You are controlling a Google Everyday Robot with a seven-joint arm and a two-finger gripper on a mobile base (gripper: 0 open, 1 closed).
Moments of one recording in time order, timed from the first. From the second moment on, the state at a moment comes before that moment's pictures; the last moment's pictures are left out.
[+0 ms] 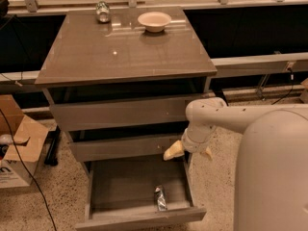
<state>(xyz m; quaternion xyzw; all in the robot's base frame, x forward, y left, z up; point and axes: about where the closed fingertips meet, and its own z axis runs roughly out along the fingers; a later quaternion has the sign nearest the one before) 0.572 -0.148 0.502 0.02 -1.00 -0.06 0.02</state>
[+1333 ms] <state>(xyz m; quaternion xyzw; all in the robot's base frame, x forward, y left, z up) 0.545 -0.117 0.343 -0.08 -0.97 -0.18 0.13</state>
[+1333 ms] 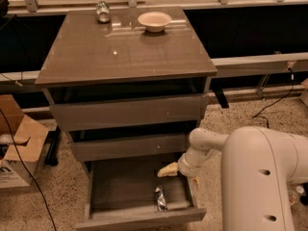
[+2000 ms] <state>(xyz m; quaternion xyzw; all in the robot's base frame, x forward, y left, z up) 0.545 -0.105 0.320 -0.07 -0.97 -0.20 0.16</state>
